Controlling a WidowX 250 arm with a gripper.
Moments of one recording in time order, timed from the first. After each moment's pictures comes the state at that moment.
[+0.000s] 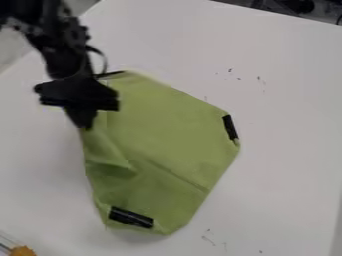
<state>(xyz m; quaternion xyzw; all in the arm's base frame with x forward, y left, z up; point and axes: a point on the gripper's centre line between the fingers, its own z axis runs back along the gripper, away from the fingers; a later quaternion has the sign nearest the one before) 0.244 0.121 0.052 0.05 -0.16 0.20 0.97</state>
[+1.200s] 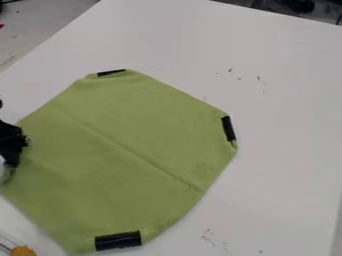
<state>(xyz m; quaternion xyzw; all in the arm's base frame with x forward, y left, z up) 0.163 0.203 0.020 0.05 -0.13 0.24 0.96</state>
